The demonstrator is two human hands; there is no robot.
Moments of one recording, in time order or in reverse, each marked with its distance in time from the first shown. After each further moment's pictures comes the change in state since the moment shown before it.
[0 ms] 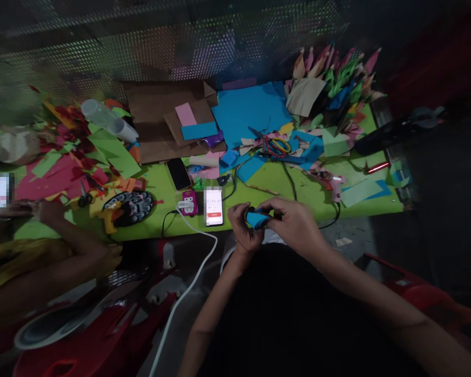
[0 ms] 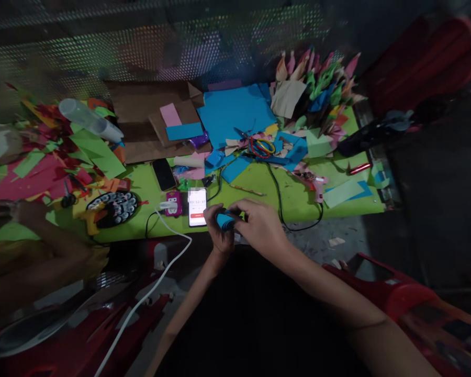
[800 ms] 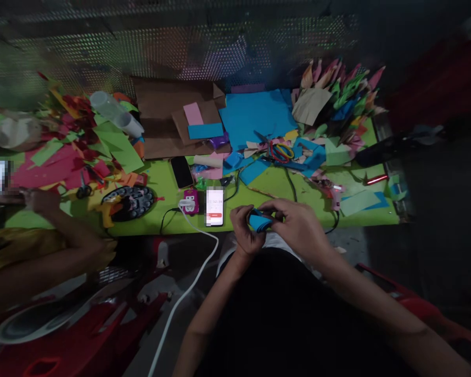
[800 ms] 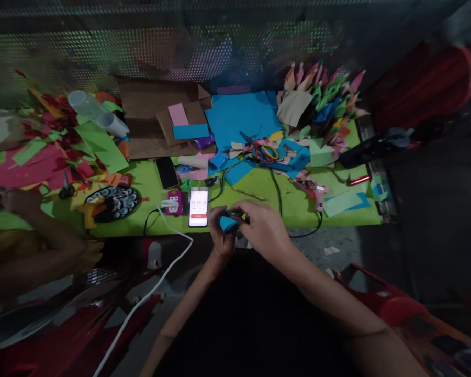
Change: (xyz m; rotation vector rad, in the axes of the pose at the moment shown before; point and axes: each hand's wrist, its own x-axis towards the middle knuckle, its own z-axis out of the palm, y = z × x) left_hand -0.002 0.002 0.000 -0.060 0.024 -0.036; right_hand 0.007 -0.012 -0.009 -0.098 -0.082 -0.014
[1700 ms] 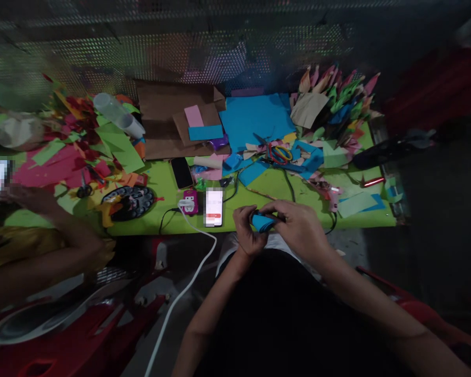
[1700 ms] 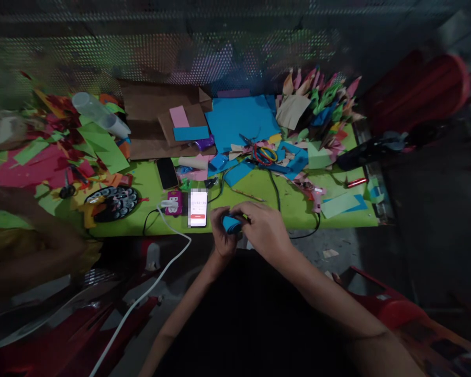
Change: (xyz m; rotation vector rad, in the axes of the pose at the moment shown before) left_hand -0.004 0.001 0.006 -0.024 -0.051 -0.035; right_hand -0.006 0.006 -0.001 -0.043 0.048 -0.092
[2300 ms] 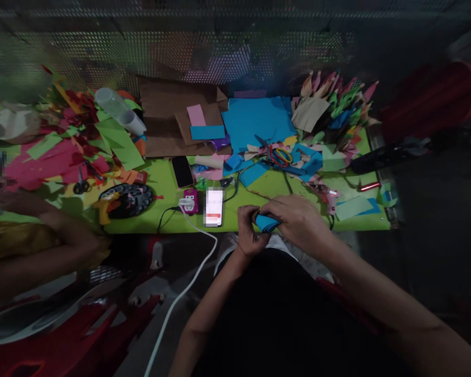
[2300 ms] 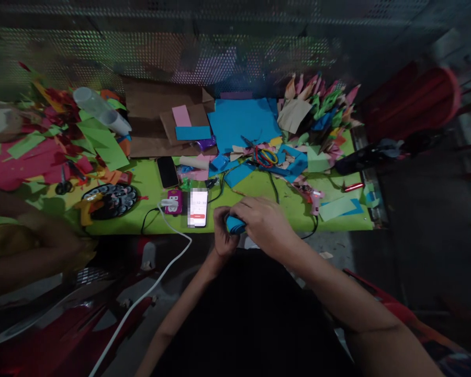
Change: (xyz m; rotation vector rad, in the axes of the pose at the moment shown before) left_hand 0.006 -0.003 -0.002 -0.134 -0.080 -0.011; right_hand 0.013 -0.002 -0.014 -0.331 -0.122 -0.340
